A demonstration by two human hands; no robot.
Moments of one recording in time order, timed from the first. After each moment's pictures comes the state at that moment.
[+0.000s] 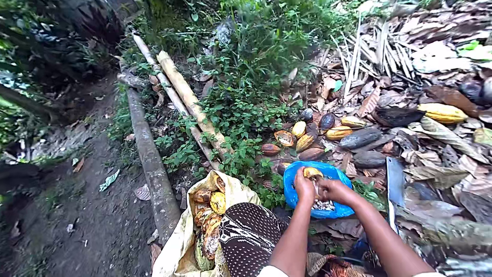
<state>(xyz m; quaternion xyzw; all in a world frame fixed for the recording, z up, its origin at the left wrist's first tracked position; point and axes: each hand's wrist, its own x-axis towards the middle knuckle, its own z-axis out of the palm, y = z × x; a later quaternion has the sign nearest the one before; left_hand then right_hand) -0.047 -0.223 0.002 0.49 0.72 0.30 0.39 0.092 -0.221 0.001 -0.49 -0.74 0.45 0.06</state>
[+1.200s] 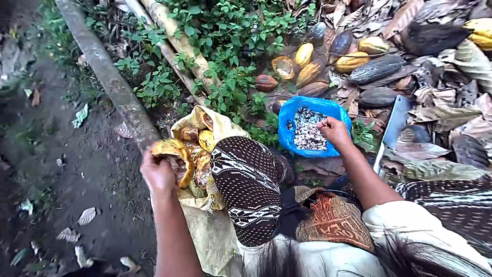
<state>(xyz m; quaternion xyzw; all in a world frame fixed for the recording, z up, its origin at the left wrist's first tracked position) -0.349 -0.398 0.139 0.38 0.82 0.40 0.15 0.082 -0.236 -0.054 -0.65 -0.57 0.47 0.19</state>
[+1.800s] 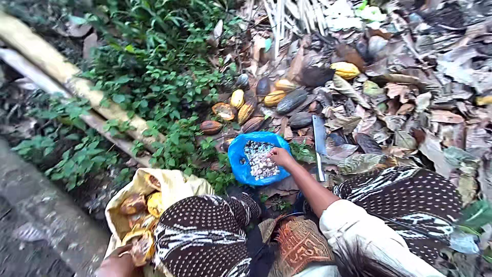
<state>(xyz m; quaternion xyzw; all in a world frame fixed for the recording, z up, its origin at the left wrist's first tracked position) -0.414 -0.401 0.056 0.40 0.90 -0.02 0.18 0.105 -0.225 -0.071 -0.68 -0.49 0.52 0.15</state>
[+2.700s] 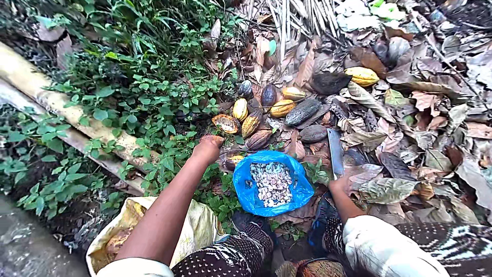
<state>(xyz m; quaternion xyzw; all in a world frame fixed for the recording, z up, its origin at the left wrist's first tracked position) -0.167 -0.027 0.008 0.74 0.58 -0.25 0.23 0.230 -0.250 -0.179 -0.95 -0.12 0.30 0.01</state>
